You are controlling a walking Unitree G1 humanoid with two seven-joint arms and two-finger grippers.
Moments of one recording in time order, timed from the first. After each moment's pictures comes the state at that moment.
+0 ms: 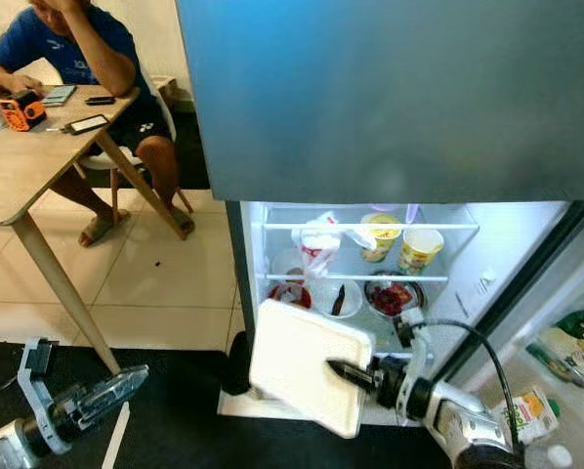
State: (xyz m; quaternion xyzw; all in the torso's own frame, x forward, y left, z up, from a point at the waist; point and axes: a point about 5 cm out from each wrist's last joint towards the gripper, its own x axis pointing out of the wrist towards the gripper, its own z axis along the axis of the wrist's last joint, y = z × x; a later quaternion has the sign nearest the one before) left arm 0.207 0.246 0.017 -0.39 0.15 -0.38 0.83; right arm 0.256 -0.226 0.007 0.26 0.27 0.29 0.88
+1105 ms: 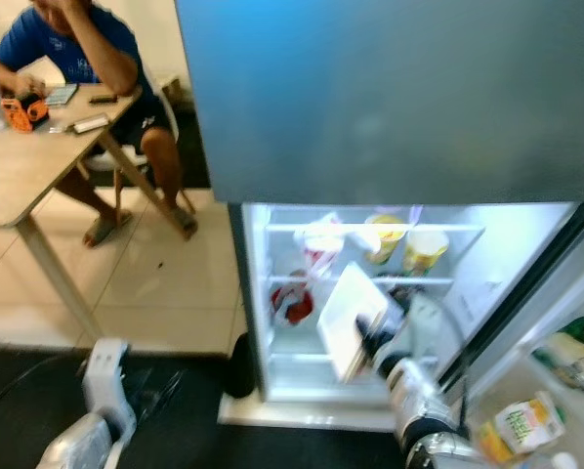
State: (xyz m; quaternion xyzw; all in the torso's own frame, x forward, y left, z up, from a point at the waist) left arm 0.201 0.208 -0.056 -0.13 0.31 -0.10 0.93; right arm 0.272 -0.212 -0.019 0.18 0.32 0.00 0.93
